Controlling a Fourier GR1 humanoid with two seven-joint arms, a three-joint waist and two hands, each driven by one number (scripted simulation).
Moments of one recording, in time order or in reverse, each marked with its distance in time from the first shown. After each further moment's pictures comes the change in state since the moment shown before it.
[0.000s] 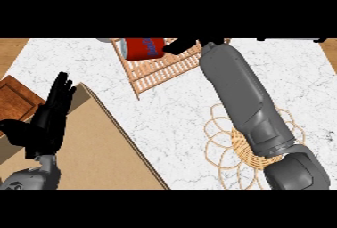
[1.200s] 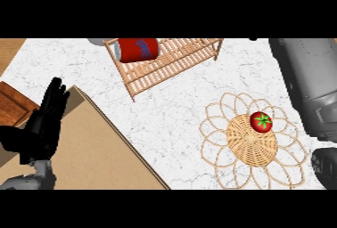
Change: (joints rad) left arm 0.043 0.002 0.031 0.000 0.000 -0.013 -0.025; right arm -0.028 -0.250 -0.221 -0.017 -0.241 0.082 -0.037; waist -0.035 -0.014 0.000
